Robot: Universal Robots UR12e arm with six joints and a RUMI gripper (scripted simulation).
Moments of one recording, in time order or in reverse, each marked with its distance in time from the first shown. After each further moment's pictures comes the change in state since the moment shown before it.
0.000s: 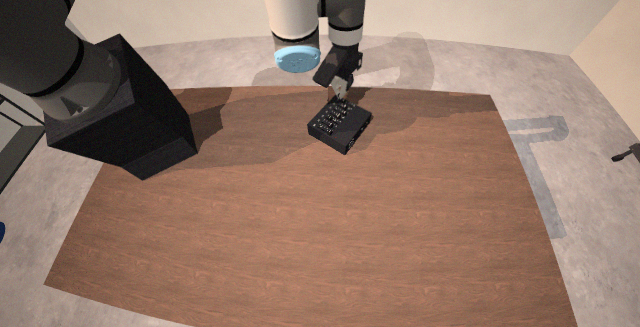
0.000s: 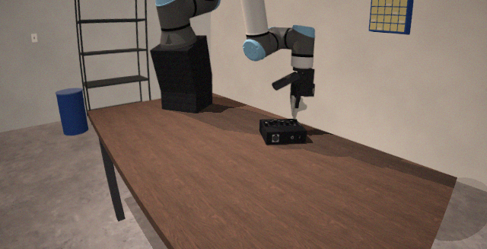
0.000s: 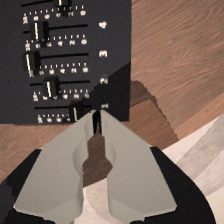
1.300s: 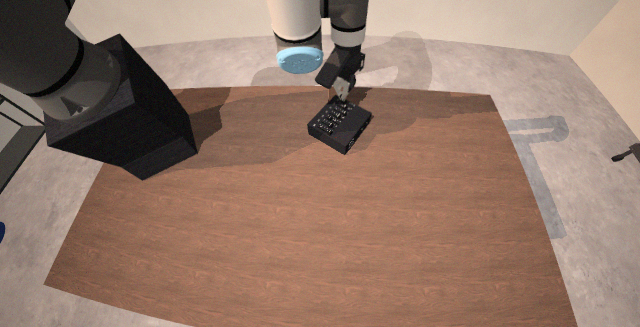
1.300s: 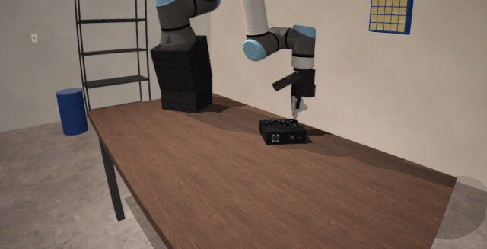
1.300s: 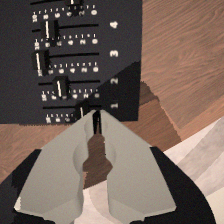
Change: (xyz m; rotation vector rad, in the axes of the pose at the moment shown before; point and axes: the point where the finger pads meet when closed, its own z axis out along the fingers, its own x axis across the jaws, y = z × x) arm -0.008 0.000 0.000 0.000 0.000 0.000
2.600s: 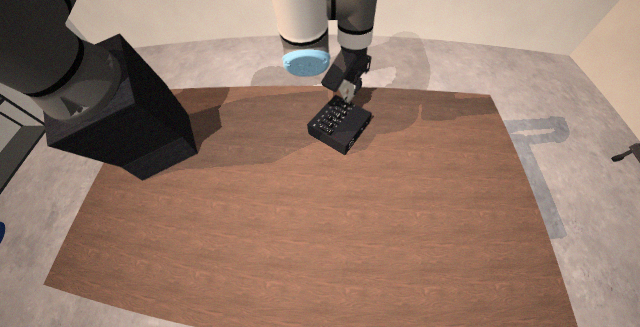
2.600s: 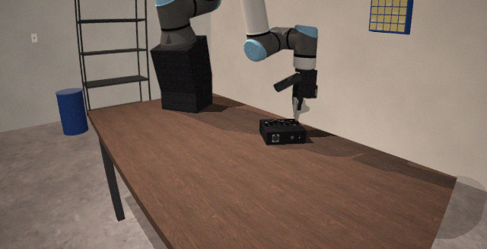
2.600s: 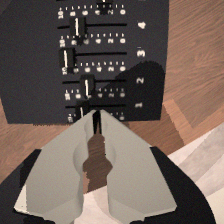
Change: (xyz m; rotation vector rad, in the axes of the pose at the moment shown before) arm -0.021 0.000 0.000 0.000 0.000 0.000
